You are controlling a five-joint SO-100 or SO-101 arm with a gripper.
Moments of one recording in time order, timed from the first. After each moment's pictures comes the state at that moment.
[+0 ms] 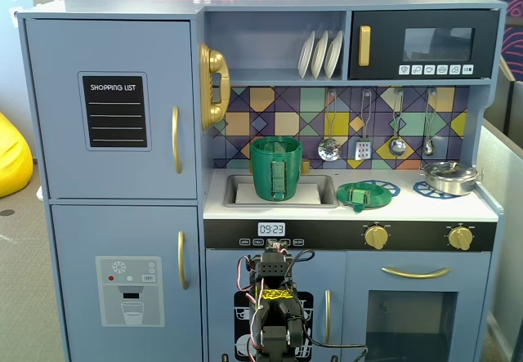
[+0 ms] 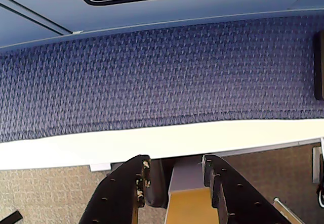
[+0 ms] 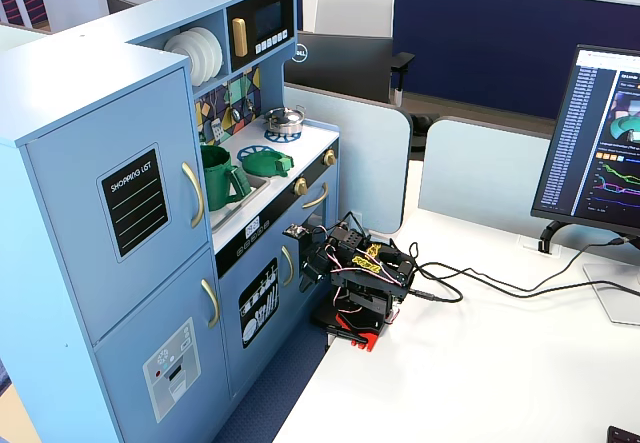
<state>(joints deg) -2.4 182.5 171.9 77.3 -87.5</state>
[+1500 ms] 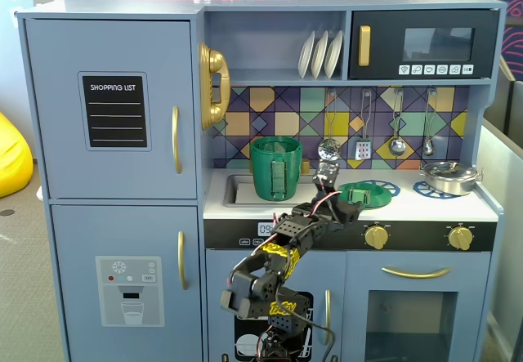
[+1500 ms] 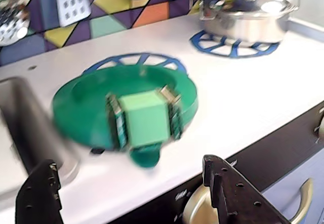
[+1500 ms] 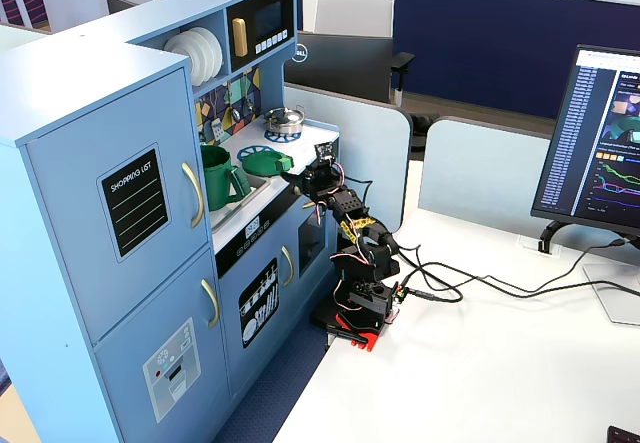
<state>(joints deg) 34.9 151.3 141.9 9.1 -91.5</state>
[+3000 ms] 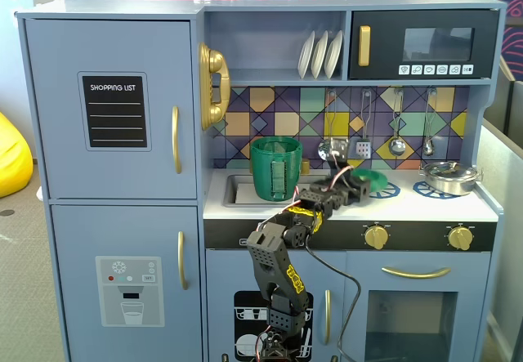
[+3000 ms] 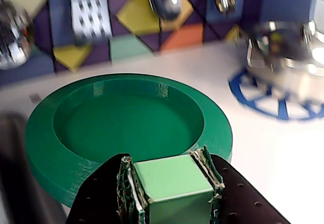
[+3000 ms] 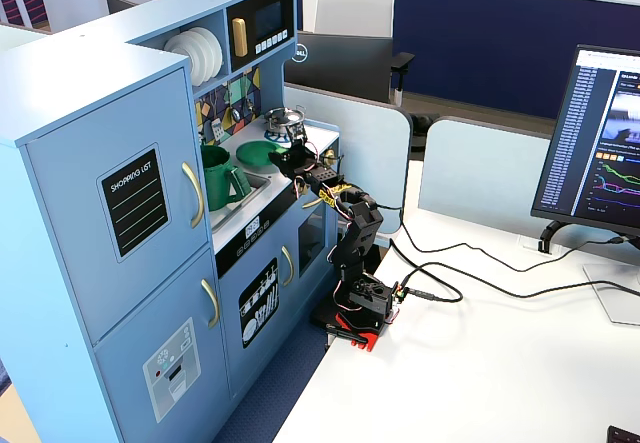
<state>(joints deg) 29.8 114.8 111.4 0.8 -96.6</state>
